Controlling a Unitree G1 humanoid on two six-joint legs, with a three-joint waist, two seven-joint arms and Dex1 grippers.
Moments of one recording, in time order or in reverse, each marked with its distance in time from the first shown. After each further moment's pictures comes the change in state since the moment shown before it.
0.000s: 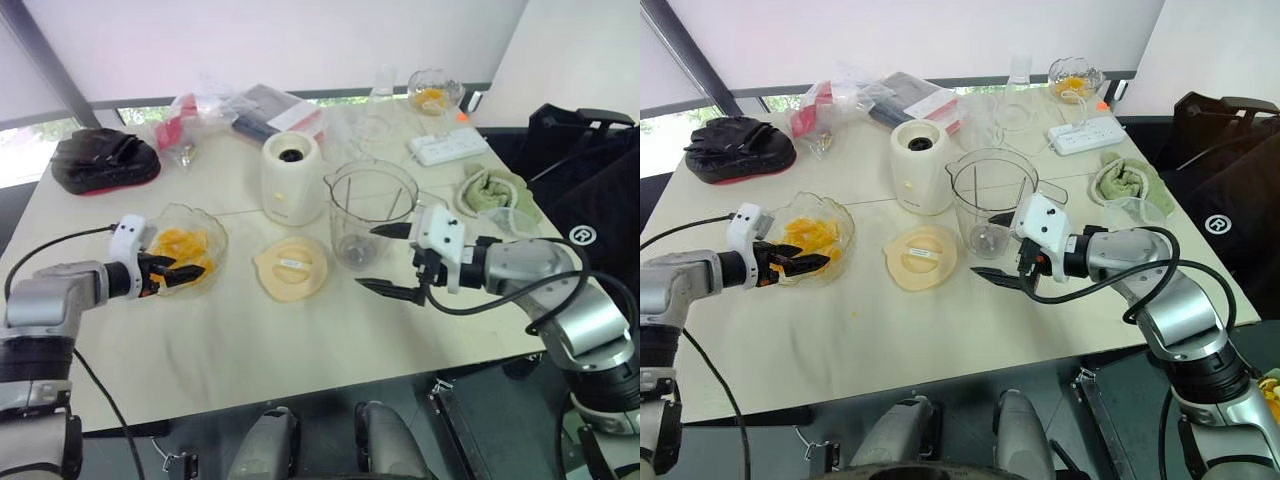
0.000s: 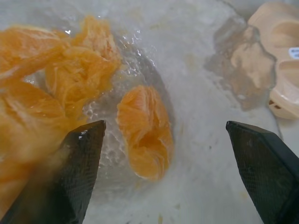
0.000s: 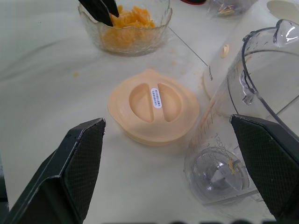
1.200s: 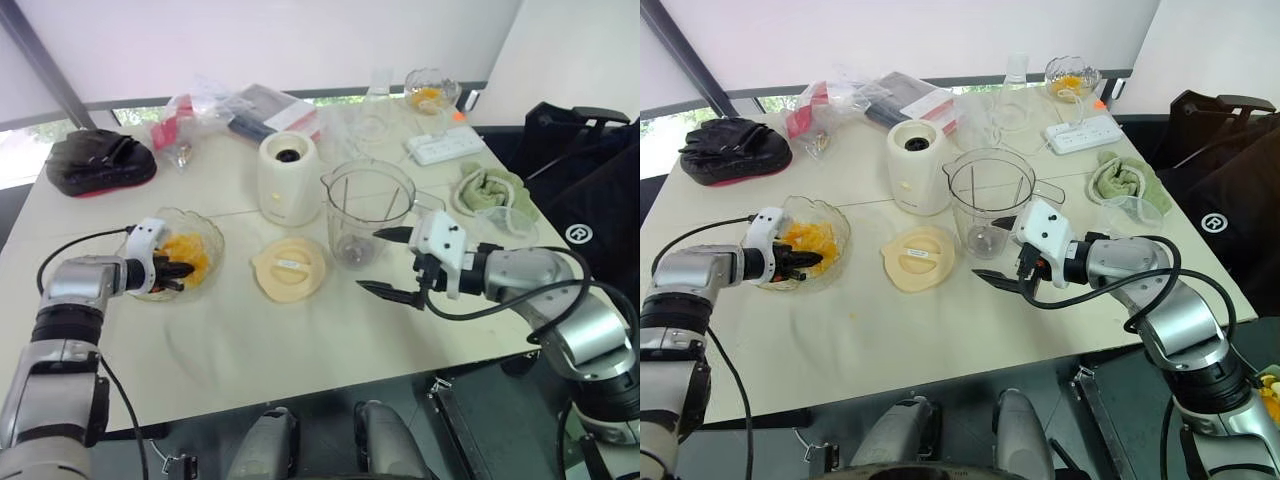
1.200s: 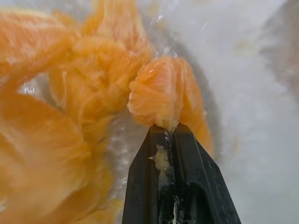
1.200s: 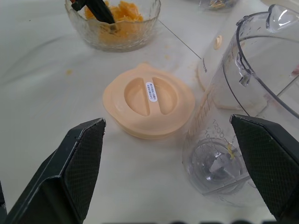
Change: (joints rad) left arm -0.161 -0.068 -0.023 0.299 0.102 -0.098 -0.029; right arm 0.039 0.001 -0.006 -0.026 -0.001 0.004 -0.042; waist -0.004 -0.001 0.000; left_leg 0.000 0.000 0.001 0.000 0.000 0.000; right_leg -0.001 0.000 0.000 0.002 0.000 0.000
